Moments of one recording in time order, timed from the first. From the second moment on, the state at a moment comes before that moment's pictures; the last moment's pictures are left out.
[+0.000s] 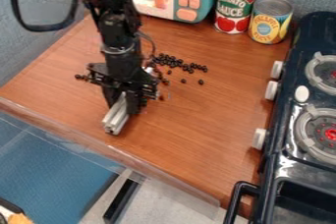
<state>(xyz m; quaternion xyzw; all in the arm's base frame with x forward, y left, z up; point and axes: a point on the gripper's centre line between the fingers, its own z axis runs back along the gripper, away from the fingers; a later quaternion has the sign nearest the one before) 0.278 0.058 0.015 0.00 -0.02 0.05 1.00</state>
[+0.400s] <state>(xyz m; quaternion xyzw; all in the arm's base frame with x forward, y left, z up) 0.286 0.042 0.045 0.02 -0.07 0.05 1.00</state>
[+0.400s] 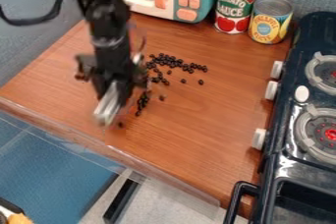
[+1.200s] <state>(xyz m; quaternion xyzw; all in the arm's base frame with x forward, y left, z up) 0.343 -0.055 0.031 0.06 -0.06 0.02 1.00</state>
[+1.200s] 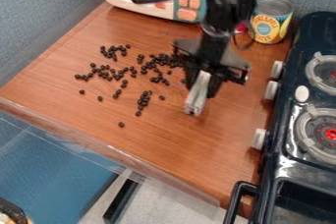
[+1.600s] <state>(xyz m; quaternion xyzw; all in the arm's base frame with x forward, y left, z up) 0.368 -0.059 0.010 0.07 -0.04 0.03 1.00</state>
